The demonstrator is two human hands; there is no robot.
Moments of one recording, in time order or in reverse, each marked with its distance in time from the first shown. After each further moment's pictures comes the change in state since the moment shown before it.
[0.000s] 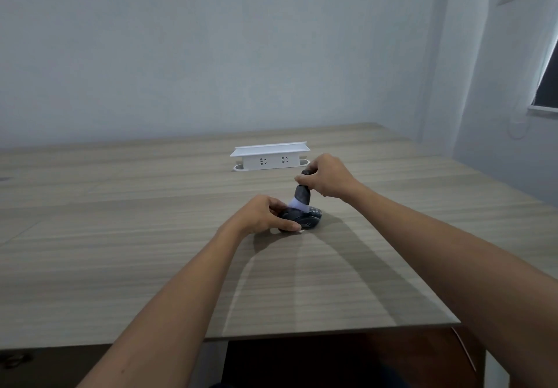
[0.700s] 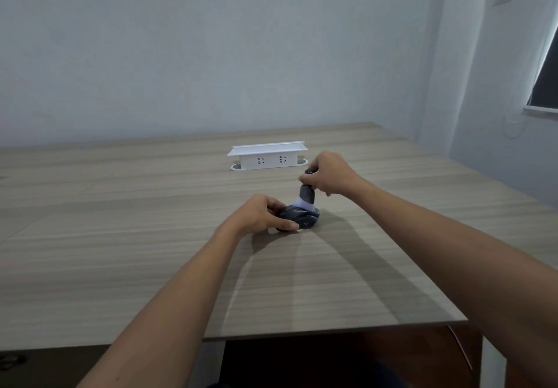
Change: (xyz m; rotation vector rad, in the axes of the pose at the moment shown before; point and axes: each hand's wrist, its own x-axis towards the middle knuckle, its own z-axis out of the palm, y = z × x) left_hand -0.001 -0.001 0.003 -0.027 -0.003 0.002; right_hand 0.002 0.003 -0.009 -0.086 -0.034 0.011
